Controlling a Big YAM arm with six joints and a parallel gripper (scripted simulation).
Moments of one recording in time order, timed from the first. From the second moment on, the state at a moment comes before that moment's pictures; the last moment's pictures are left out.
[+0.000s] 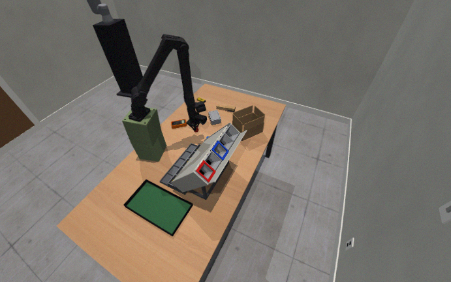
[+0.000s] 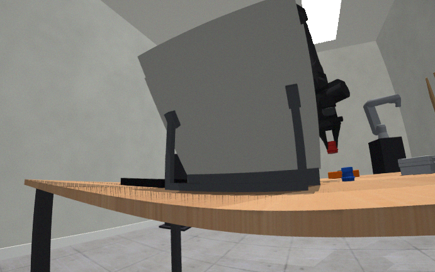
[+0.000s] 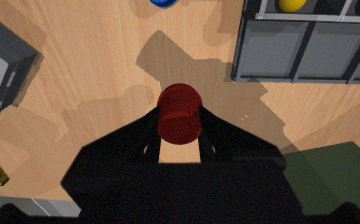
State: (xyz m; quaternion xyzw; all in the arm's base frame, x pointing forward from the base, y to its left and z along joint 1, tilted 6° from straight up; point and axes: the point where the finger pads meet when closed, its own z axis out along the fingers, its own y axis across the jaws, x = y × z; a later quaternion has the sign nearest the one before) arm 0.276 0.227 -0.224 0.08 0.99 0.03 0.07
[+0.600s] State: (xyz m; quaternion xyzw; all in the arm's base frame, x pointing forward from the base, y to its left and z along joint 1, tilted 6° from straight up) arm 0.271 0.226 -0.195 0.08 0.99 0.03 0.07
